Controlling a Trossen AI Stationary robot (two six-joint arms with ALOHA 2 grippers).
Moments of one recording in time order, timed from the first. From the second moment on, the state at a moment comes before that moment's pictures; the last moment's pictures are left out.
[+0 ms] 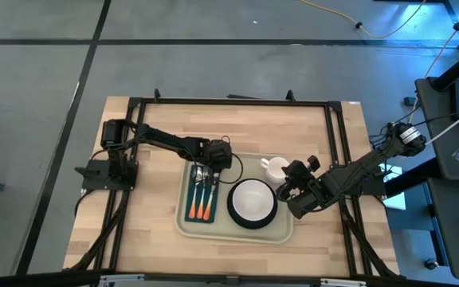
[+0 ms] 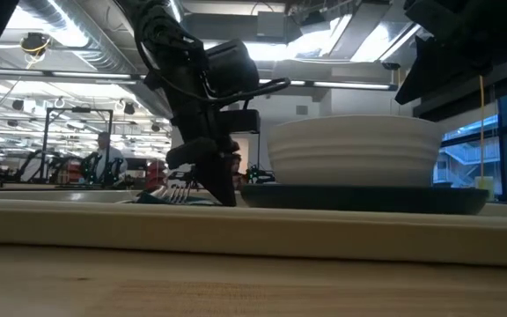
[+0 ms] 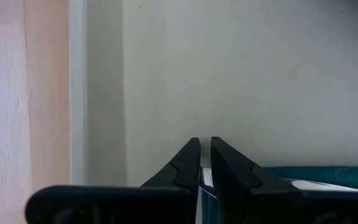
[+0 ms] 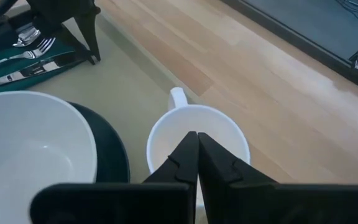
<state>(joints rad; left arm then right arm) 0.12 1.87 1.06 -0.30 -0.06 0.25 0.53 1.37 0.93 -0.92 0.89 1.23</state>
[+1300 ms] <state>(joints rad) 0.11 1.84 1.07 -0.44 -0.19 0.25 0.53 1.37 0.93 -0.92 0.89 1.23</state>
